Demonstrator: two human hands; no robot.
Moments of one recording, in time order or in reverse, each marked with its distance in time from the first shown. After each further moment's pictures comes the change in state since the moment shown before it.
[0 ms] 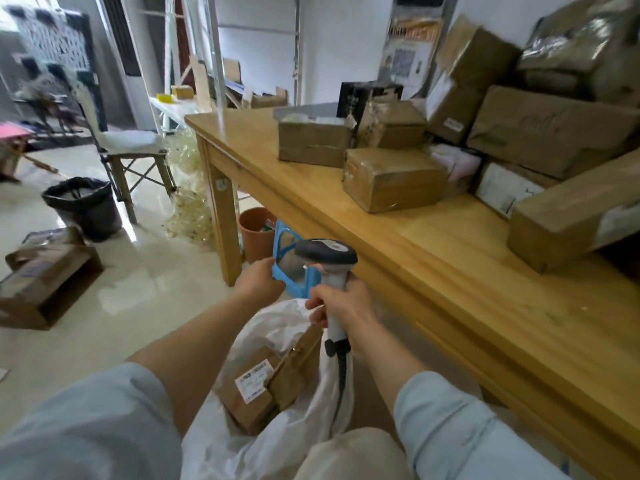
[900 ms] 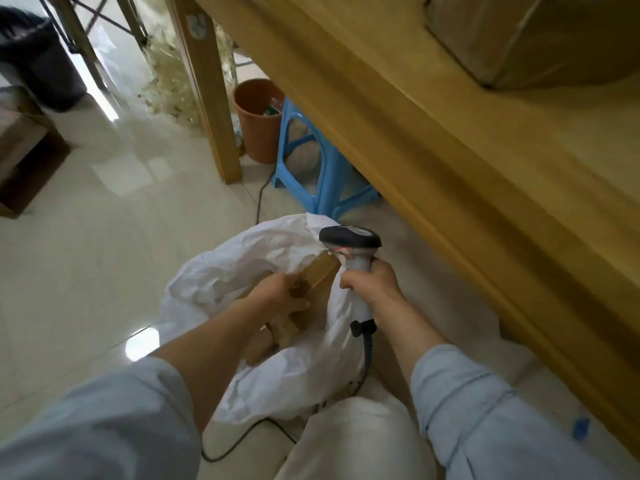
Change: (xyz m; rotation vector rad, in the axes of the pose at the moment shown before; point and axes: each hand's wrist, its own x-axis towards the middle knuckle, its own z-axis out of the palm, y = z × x) left_hand 0.074 -0.110 0.166 0.113 -0.512 -0.166; right_hand 0.156 0.120 0.005 -0.223 -0.032 0.346
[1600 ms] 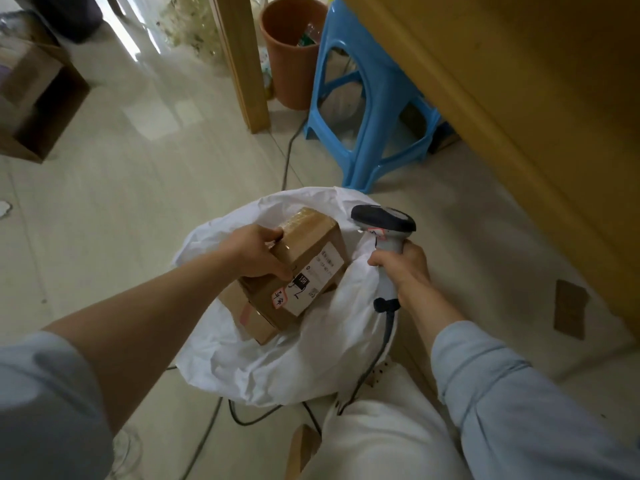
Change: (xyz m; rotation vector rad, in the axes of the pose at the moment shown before) left_hand 0.039 -0.070 -0.044 0.018 0.003 -0.191; right_hand 0.101 0.044 0.034 0.071 0.039 0.057
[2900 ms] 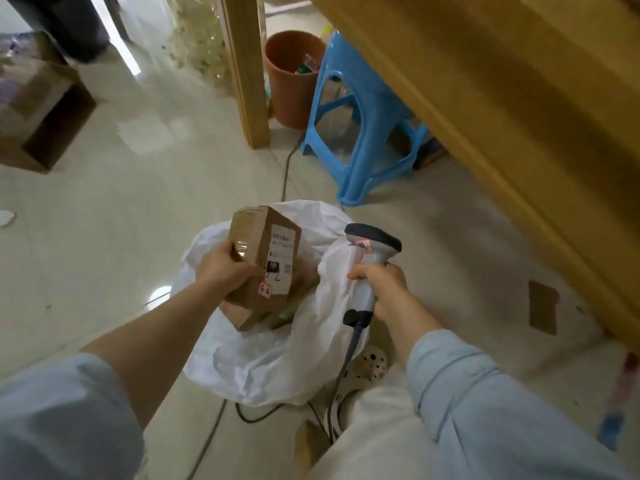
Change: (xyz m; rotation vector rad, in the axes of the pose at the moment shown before) left_hand -0.056 -0.058 0.008 -0.482 0.309 -0.129; right_hand -0.079 -0.007 0.030 0.105 0.022 0.221
